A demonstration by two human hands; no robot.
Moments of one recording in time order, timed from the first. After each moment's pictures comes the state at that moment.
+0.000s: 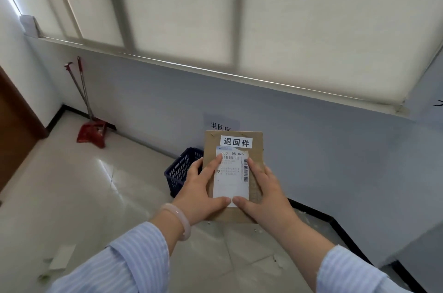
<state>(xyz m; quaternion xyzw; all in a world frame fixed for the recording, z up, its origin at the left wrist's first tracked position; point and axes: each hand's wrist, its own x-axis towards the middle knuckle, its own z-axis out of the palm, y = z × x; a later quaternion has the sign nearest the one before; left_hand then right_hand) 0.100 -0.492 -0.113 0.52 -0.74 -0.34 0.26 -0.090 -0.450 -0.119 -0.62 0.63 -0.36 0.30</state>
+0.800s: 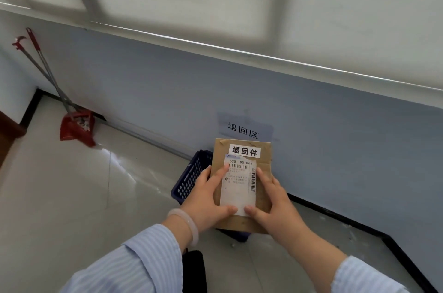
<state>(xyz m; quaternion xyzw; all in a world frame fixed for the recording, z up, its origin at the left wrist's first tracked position) 0.148 -0.905 -0.217 0.55 -0.71 -0.43 0.11 -0.044 -0.846 -0.231 -0.55 0.67 -0.29 0.41</state>
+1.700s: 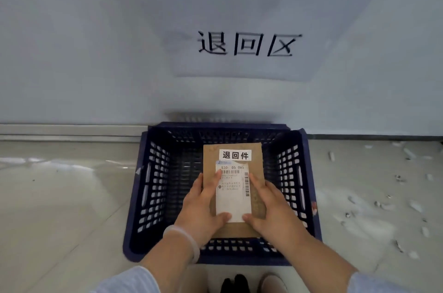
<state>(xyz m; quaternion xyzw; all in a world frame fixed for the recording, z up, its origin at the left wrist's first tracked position) 0.169 -1.188 -0.735 0.46 -0.75 -0.47 -0.10 0.009 -1.074 -0.723 -0.35 0.79 -0.20 0.47</state>
